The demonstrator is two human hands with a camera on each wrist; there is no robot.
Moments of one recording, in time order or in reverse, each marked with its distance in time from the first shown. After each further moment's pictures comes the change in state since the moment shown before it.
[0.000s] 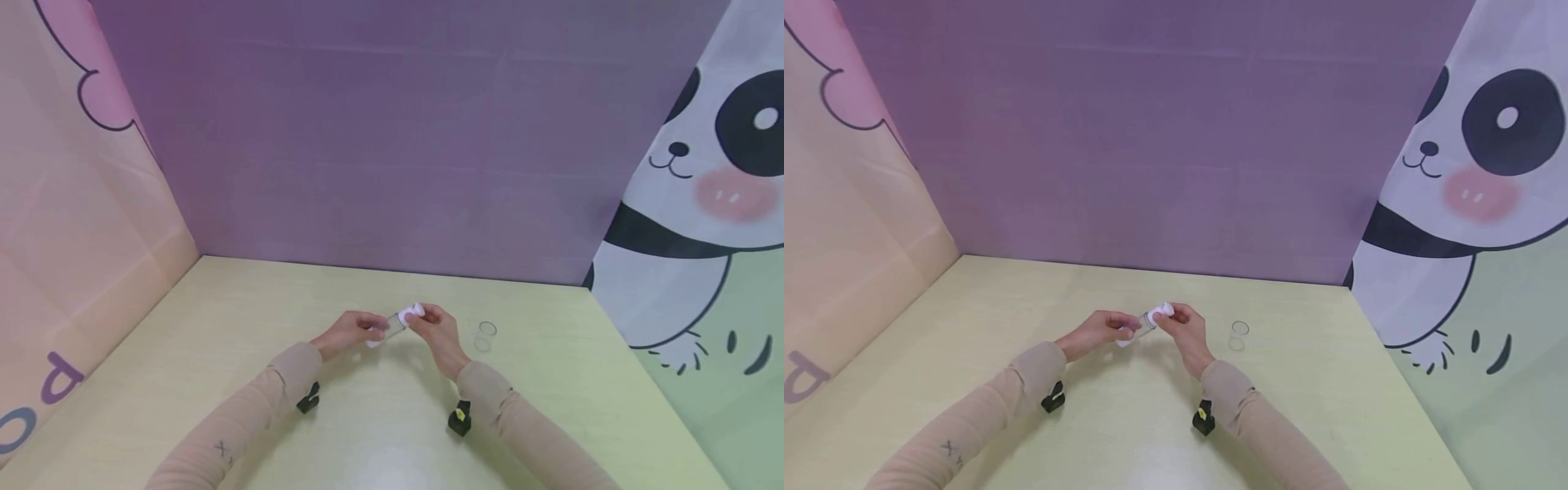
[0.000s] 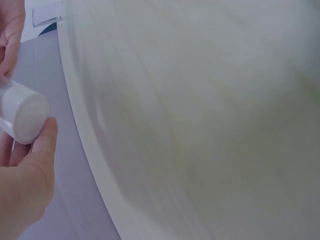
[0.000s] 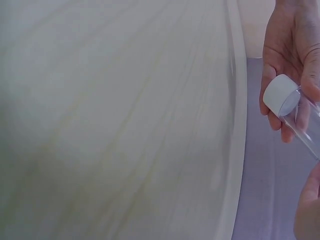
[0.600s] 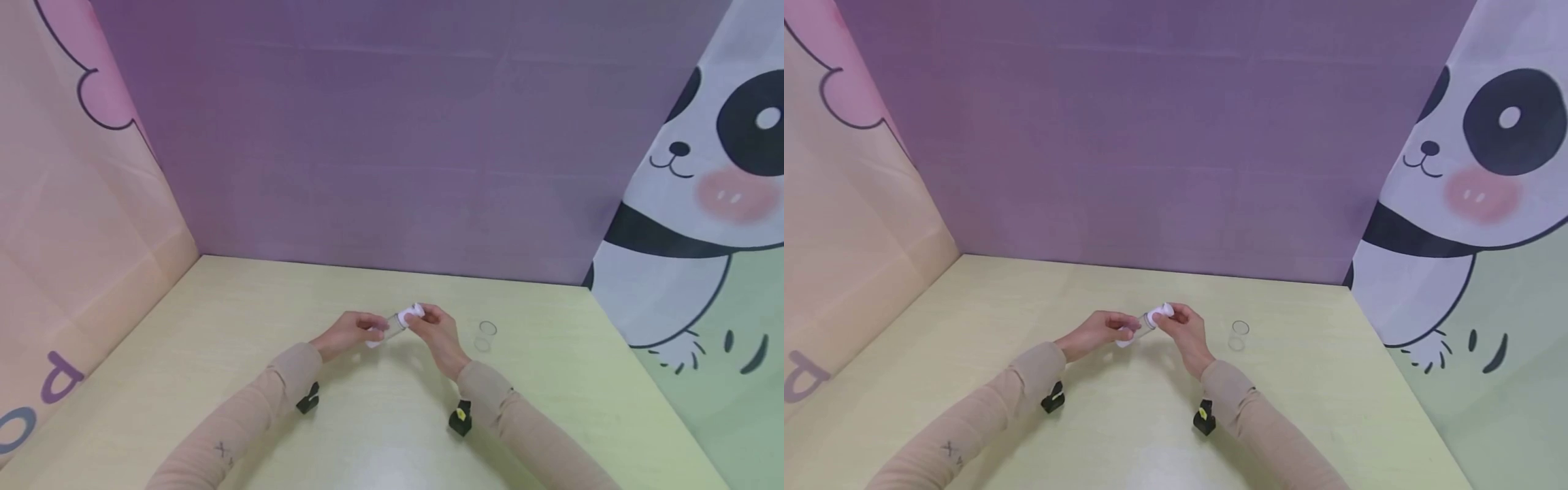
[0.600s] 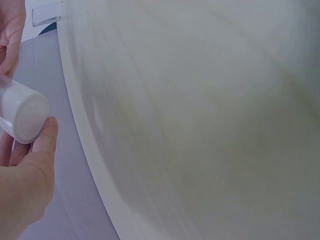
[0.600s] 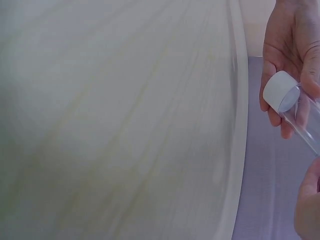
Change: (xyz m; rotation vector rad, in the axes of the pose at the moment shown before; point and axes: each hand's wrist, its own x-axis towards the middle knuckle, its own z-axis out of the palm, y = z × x) left_hand -0.003 -0.001 -0.001 -0.003 -0.009 0.011; right_hand 0.000 0.002 -0.001 -0.040 -0.026 0.014
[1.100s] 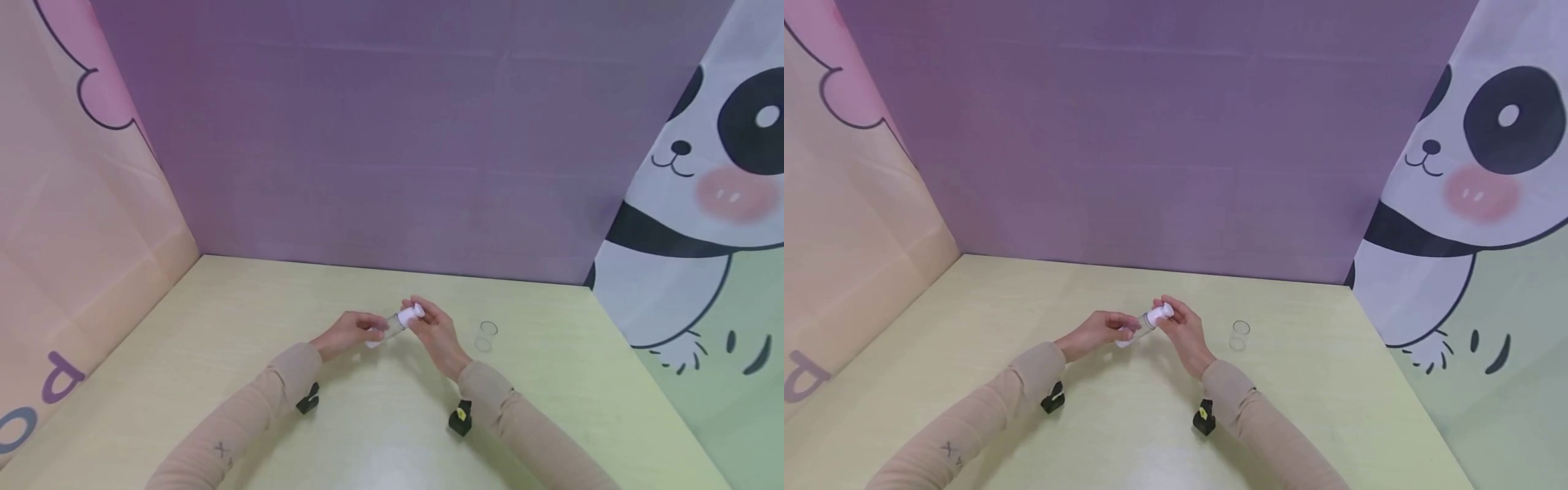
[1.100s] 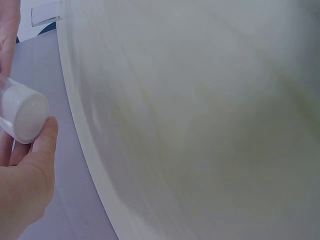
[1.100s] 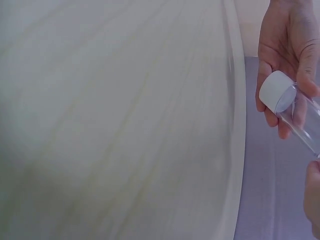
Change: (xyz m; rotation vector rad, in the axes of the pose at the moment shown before) left_hand 0.001 0.002 0.001 0.006 0.004 -0.021; right_hand -0.006 -0.008 0.001 0.205 -0.154 -0.044
